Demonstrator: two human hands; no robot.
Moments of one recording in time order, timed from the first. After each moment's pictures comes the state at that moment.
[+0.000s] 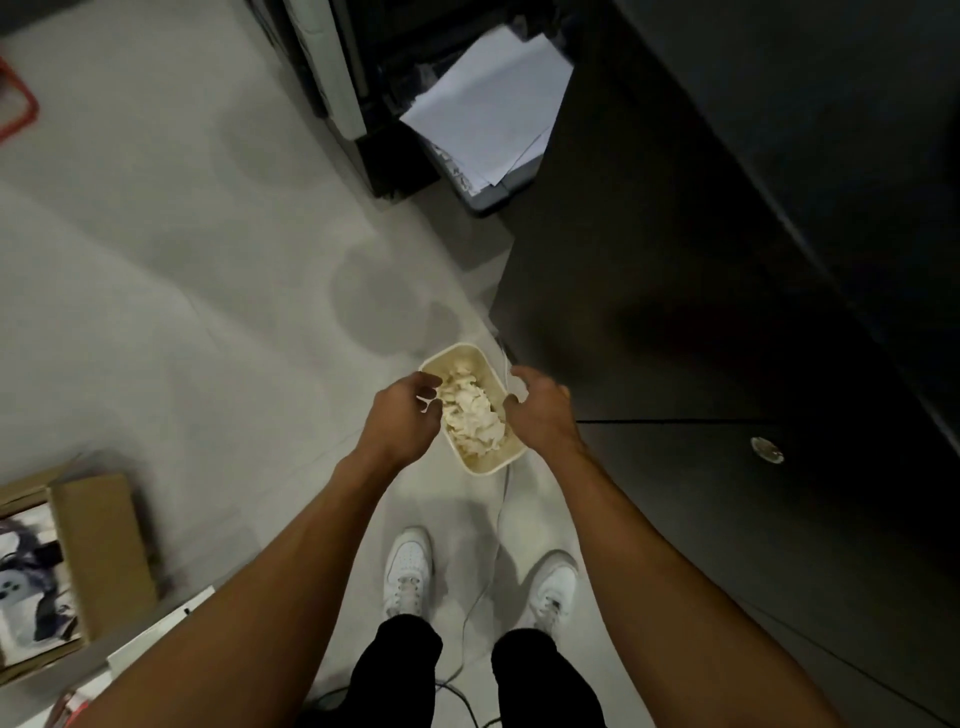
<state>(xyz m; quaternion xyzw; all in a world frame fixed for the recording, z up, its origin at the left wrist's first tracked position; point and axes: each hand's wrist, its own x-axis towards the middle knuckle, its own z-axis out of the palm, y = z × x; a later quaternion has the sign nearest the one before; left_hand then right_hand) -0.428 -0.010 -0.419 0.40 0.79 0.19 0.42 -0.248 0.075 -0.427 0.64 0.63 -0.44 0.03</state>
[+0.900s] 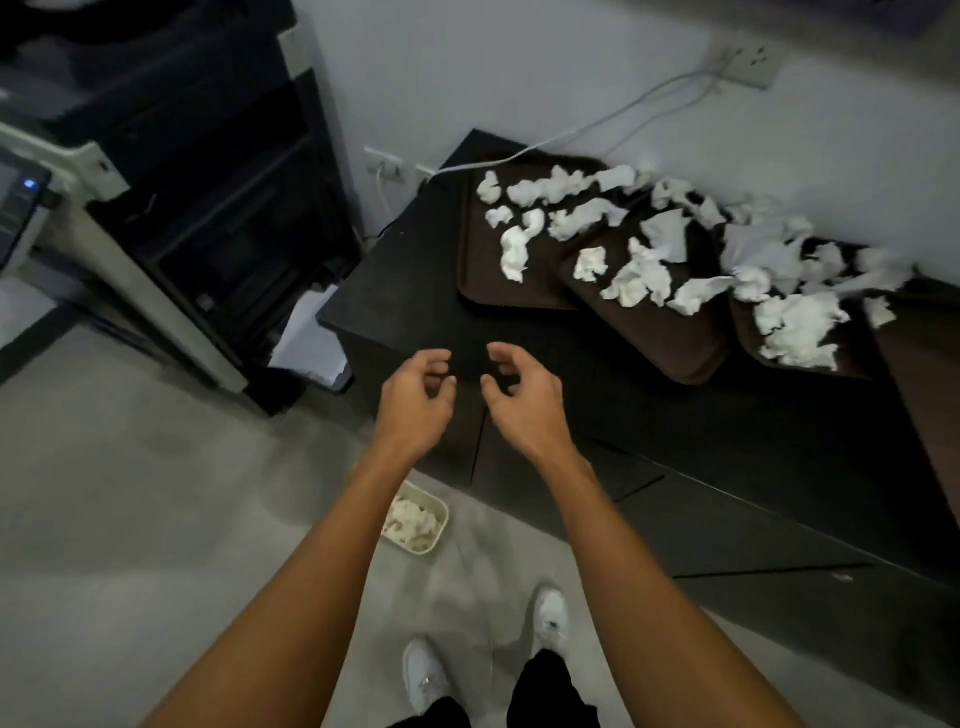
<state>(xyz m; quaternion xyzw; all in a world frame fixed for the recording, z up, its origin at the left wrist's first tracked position) -0.286 0.018 -0.041 0.62 0.60 0.32 0.38 -0.124 -0.009 -0.032 0.68 0.54 -0.32 -0.37</state>
